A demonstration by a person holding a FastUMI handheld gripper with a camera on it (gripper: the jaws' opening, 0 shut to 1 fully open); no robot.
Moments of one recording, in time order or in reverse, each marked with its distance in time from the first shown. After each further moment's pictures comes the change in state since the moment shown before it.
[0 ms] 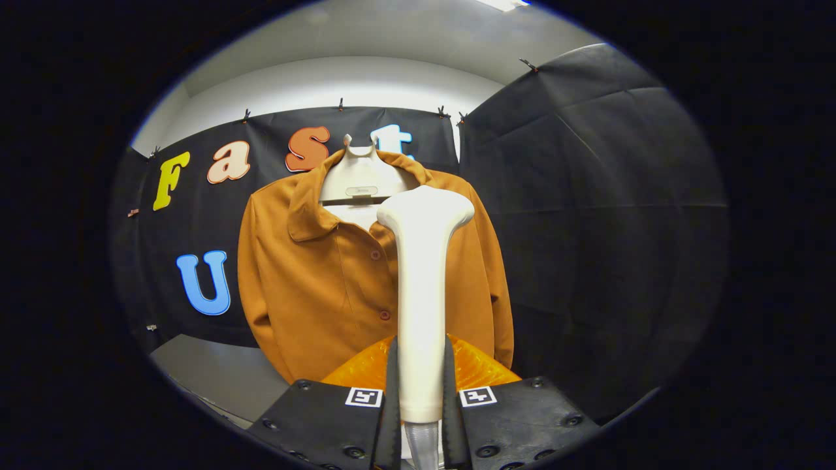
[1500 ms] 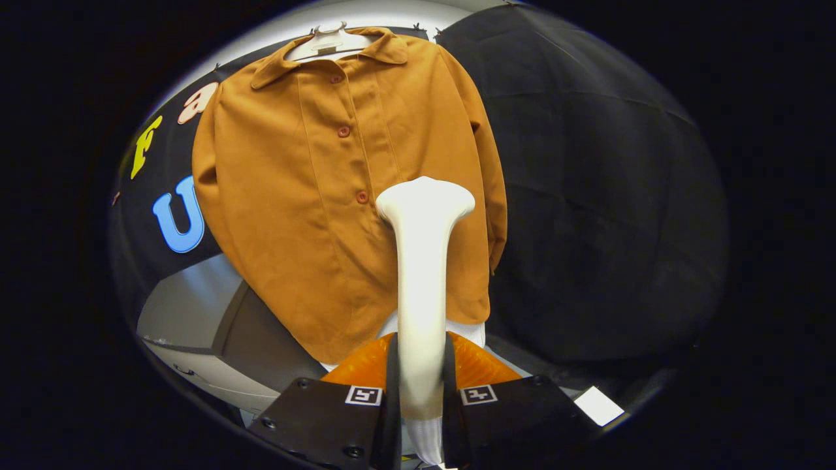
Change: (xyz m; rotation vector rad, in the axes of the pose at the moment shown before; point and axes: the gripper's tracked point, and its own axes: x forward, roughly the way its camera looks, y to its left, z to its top) arm -0.028 -0.030 -0.222 0.040 0.460 -0.105
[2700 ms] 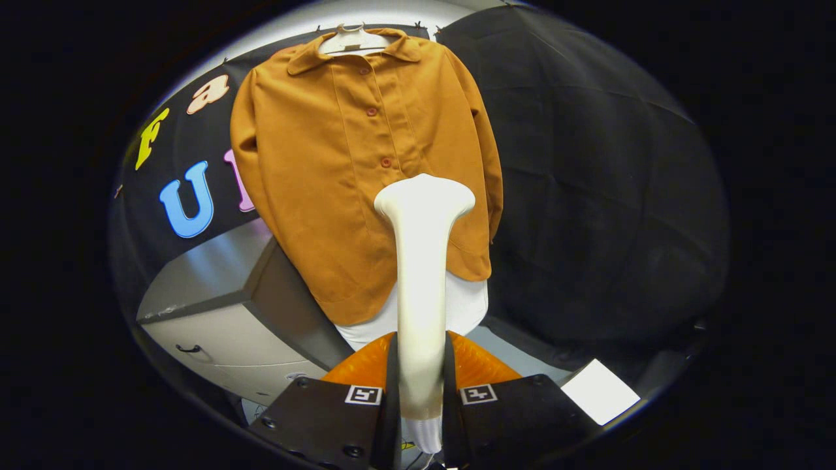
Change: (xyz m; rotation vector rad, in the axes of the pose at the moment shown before) arm -0.075 0.029 -0.040 -0.005 -0.022 0.011
